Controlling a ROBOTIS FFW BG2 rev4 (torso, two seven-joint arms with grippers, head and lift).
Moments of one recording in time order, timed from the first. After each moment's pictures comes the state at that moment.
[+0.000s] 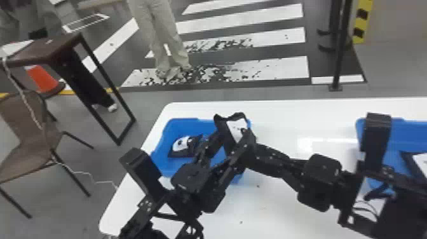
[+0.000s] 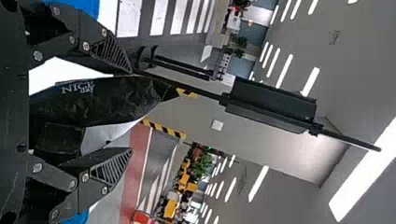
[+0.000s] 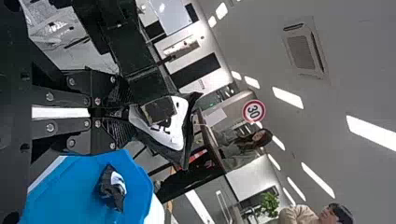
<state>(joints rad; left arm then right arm) 0.64 0.07 0.05 -2.44 0.39 0.32 -0.27 -0.03 -0.36 0.54 -1.96 -0.76 0.41 0.51</state>
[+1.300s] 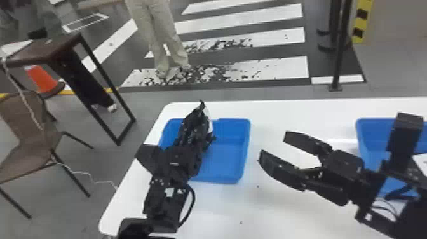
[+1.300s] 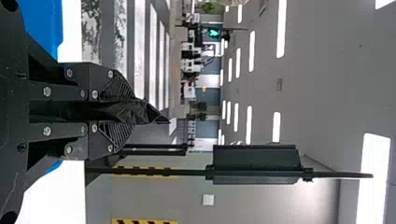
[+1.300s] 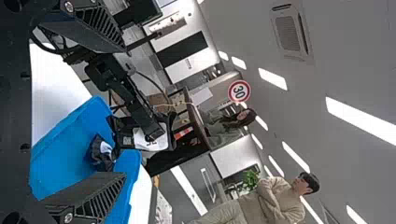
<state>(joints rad) 0.28 0.08 0.13 -1.79 0.16 -0.19 -0.16 0.03 -0.34 0.44 -1.95 -0.72 0.35 0.51</state>
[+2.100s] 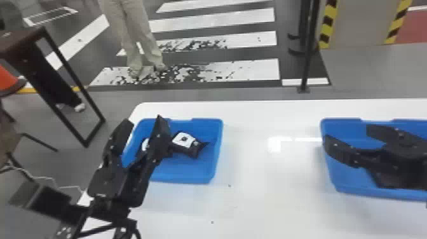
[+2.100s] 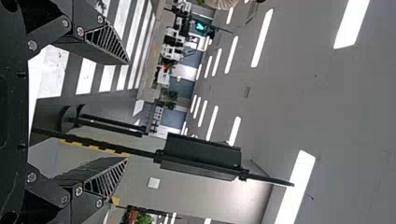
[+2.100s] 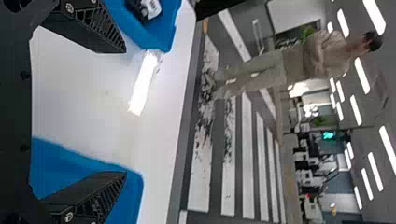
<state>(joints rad) 0.69 0.03 0.16 -2.33 0.39 -0.13 -0.20 0.17 -0.28 -0.02 -2.37 -0.41 1.04 0.20</state>
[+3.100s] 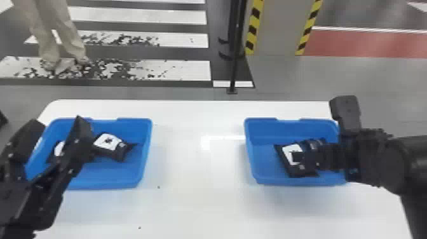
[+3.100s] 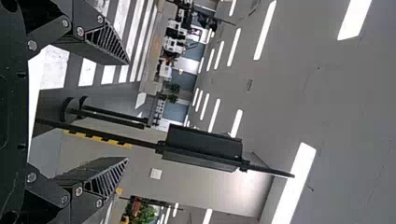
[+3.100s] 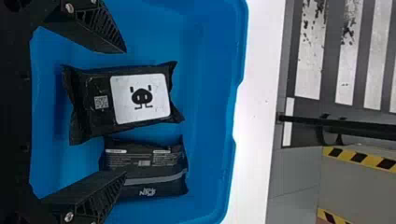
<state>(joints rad) 0.72 0.03 0.13 -2.36 0.37 -0.14 -0.21 -0.13 -0.27 -0.04 -2.01 -0.19 1.46 0.06</state>
